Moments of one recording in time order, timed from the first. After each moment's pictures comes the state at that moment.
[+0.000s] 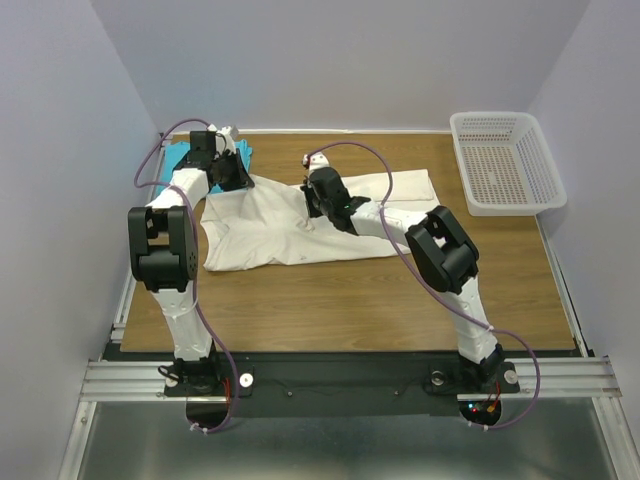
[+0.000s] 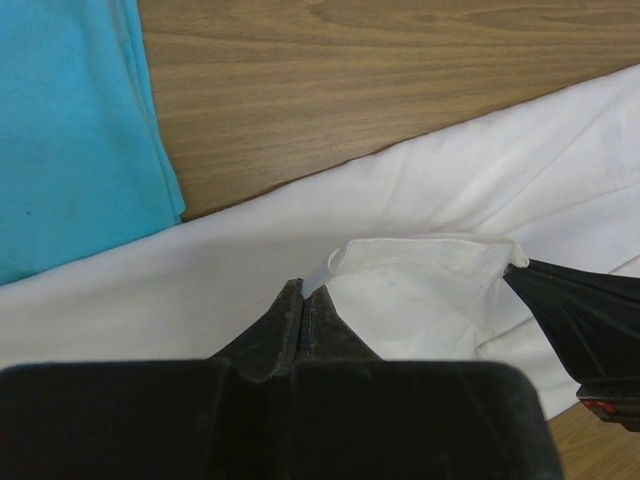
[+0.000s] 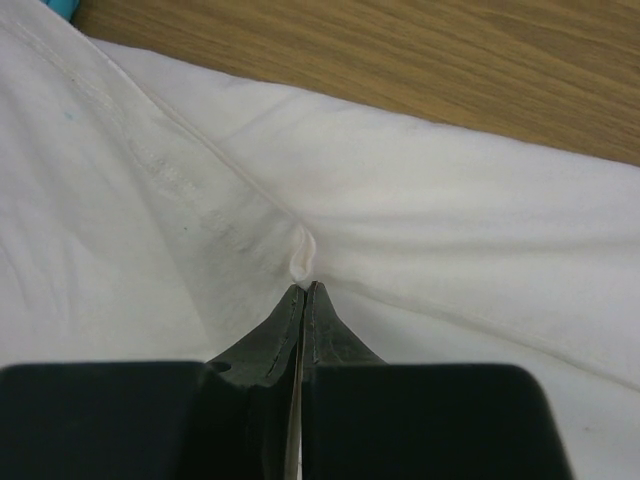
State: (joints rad) left arm 0.00 1.96 1.48 -0.31 0.43 -0.19; right arm 0.71 2.21 1.60 0.09 0.21 0.20
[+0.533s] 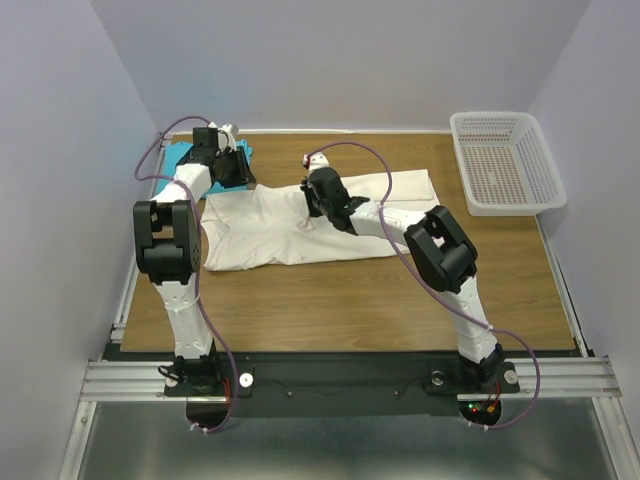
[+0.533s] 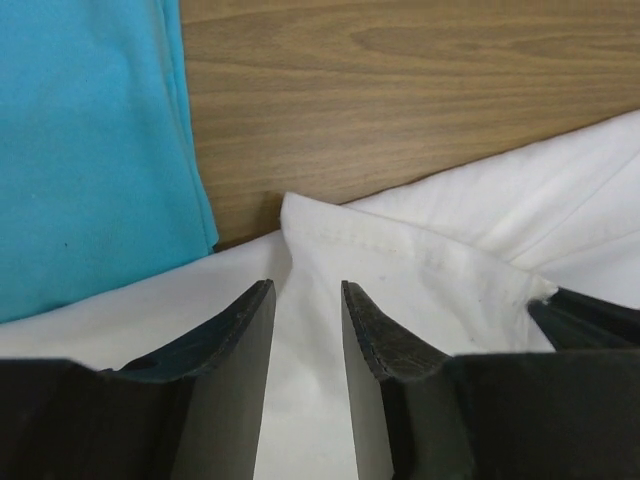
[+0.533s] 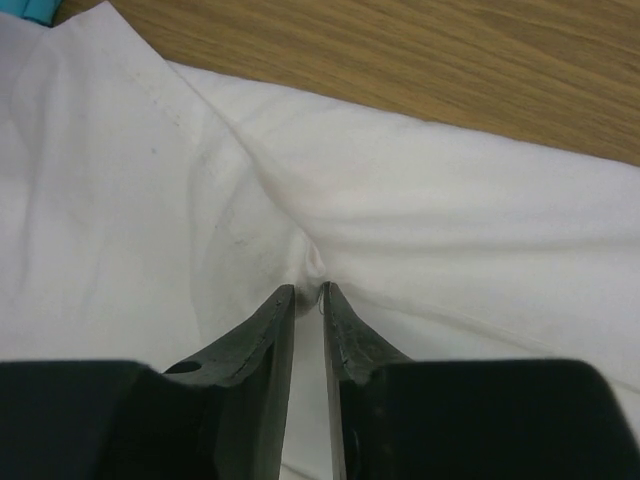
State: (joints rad) left arm -0.01 2.04 1.57 -0.33 0.37 -0.20; right arm 0.71 2.23 1.61 0.09 0.23 0.20
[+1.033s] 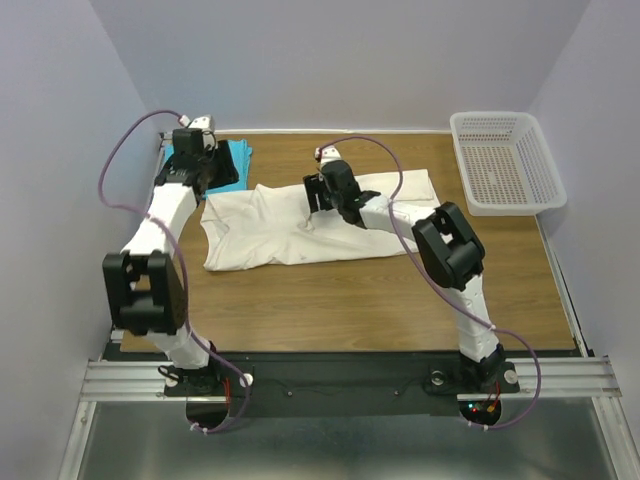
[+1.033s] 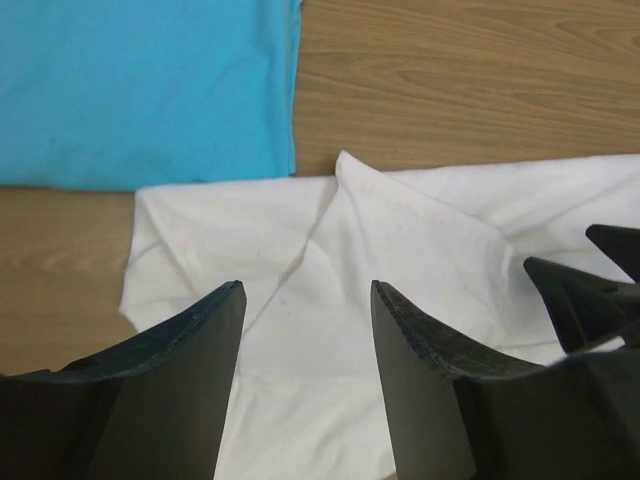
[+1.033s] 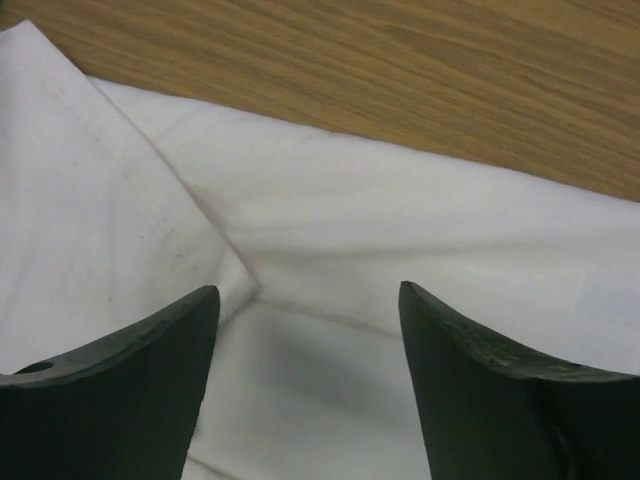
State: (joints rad) left arm -0.02 1.66 1.35 -0.34 0.10 -0.22; right arm 0.66 2.22 1.61 0.08 0.23 0.17
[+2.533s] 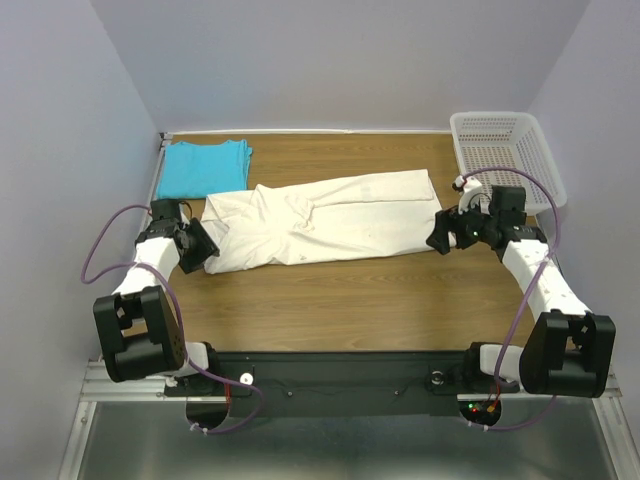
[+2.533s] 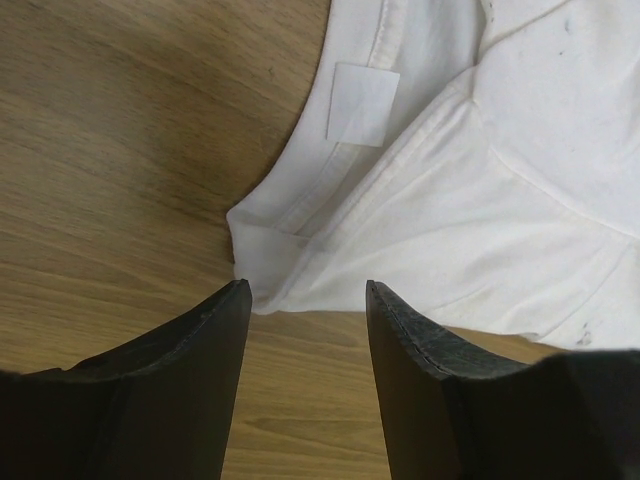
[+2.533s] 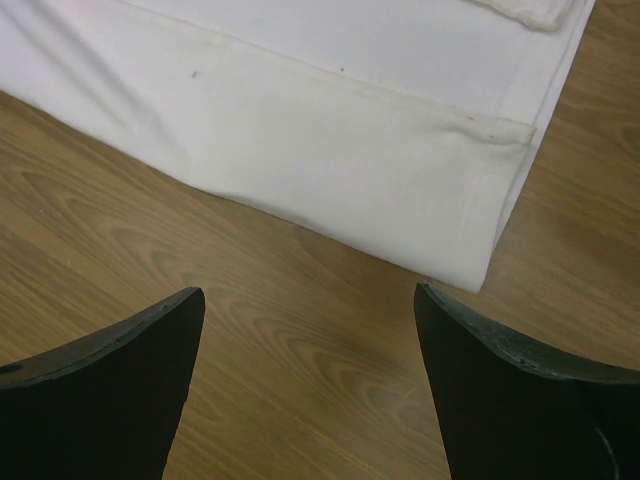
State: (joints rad) left arm 0.20 1.35 0.80 -0.50 0.12 -0.43; right arm -0.08 1.24 0.85 -0.41 -0.58 -0.30
